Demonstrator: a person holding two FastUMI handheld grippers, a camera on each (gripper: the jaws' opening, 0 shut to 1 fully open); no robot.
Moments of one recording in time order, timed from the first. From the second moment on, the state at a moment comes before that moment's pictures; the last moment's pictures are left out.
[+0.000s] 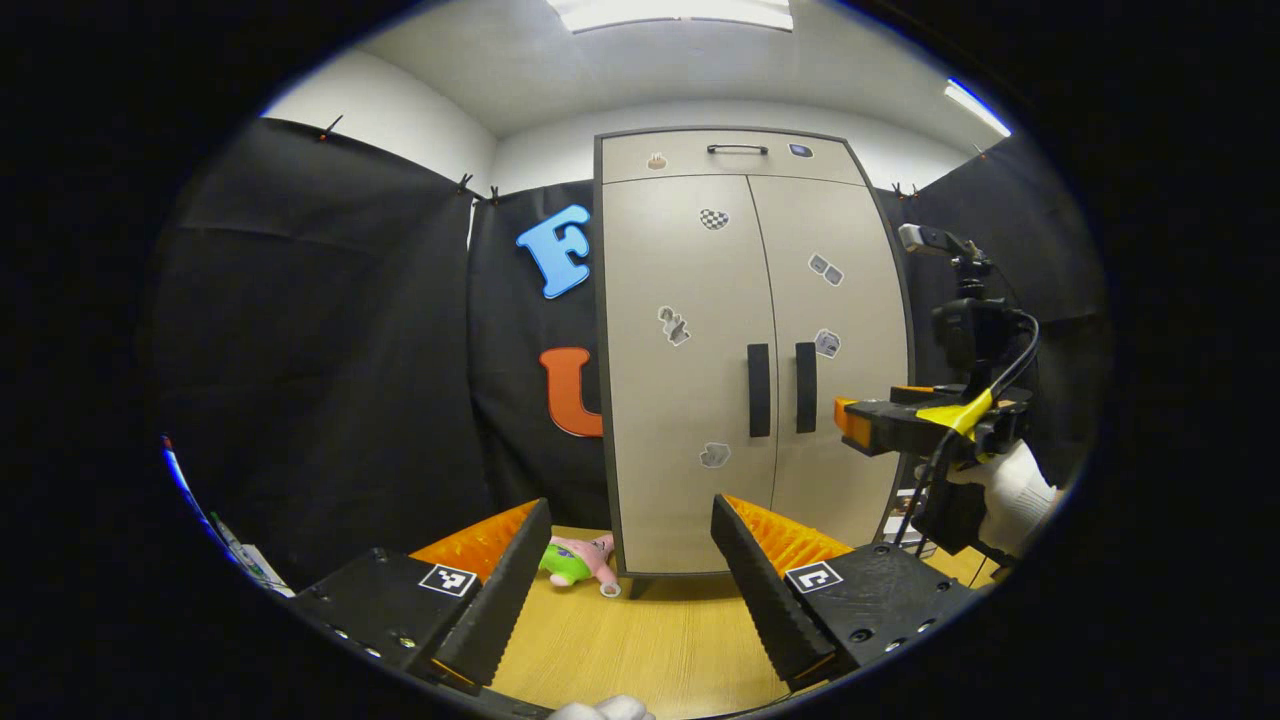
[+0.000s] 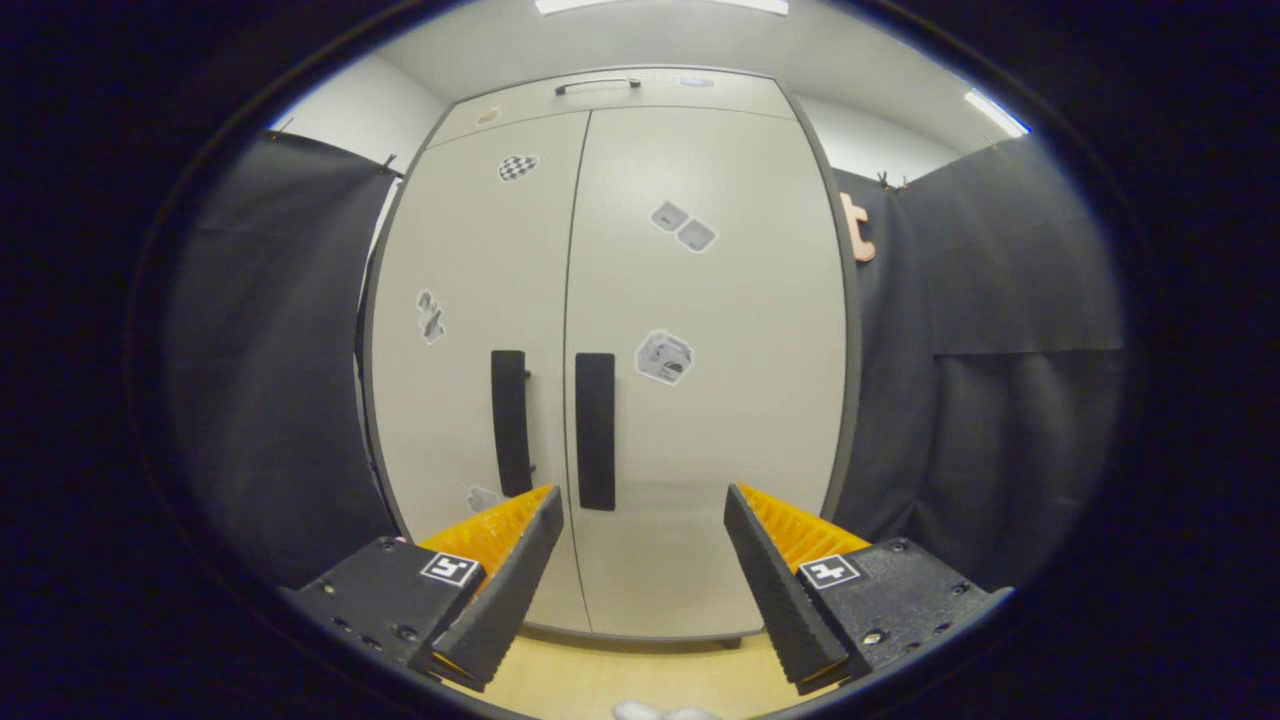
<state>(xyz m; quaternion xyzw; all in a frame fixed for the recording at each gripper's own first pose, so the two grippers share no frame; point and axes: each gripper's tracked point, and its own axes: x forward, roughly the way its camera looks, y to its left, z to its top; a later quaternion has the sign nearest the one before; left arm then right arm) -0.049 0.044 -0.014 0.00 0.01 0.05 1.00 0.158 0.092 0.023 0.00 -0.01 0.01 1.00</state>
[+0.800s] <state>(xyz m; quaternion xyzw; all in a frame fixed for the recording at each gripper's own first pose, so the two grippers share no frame) -0.050 0.091 -0.018 -0.01 0.02 0.10 0.99 0.257 0.120 0.038 0.02 0.03 0.01 1.00</state>
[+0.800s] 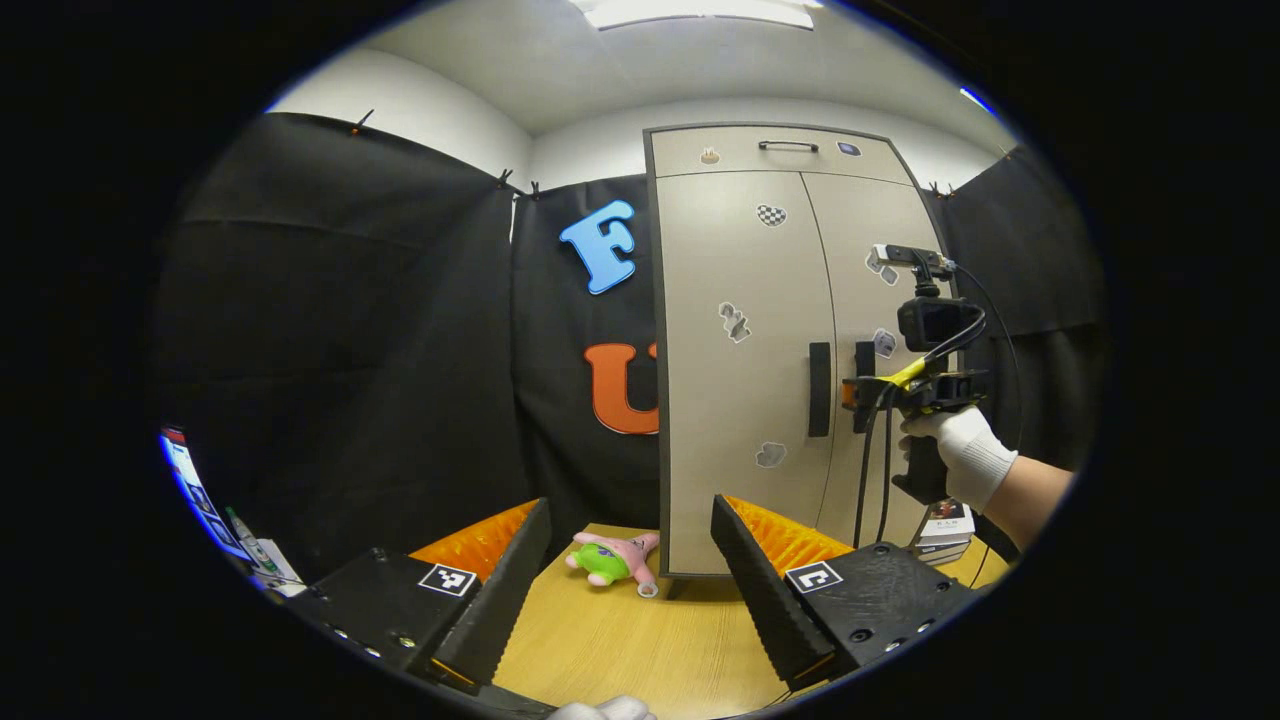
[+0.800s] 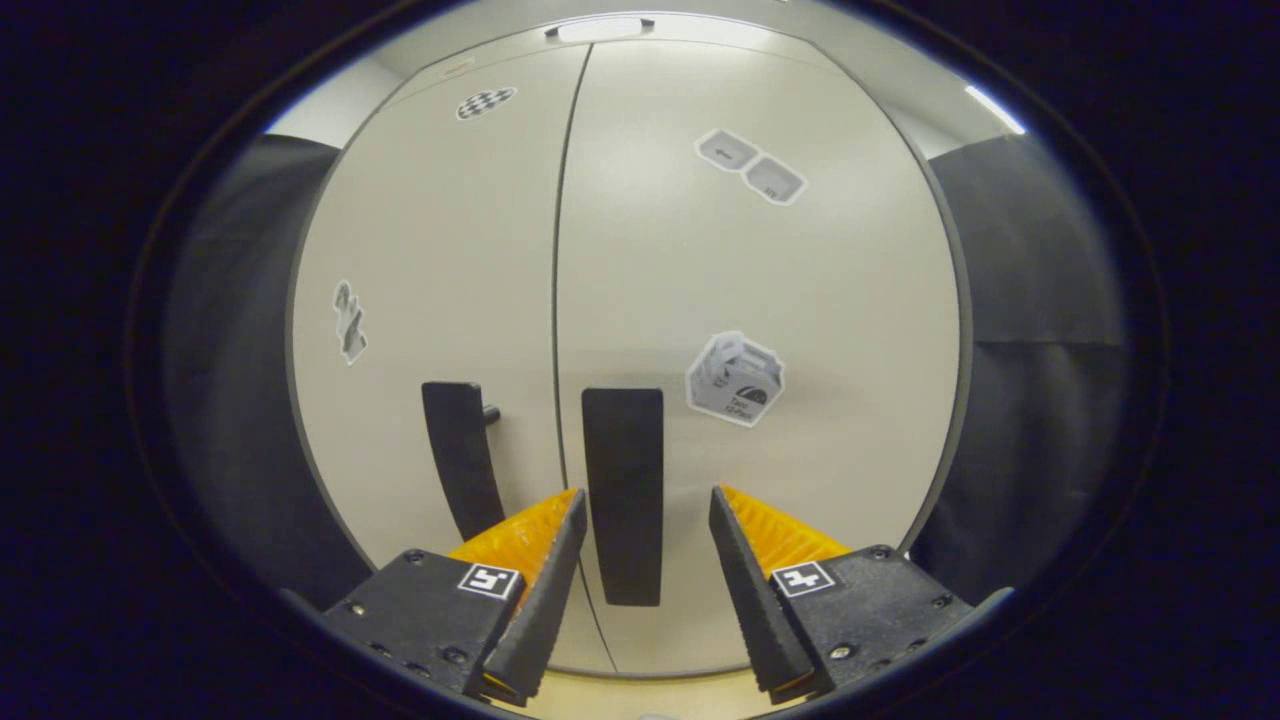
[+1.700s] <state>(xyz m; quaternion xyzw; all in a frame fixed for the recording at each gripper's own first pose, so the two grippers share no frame) -0.068 0.071 -0.019 -0.01 0.02 0.09 1.00 0.211 0.107 0.026 -0.01 0.04 0.06 1.00</state>
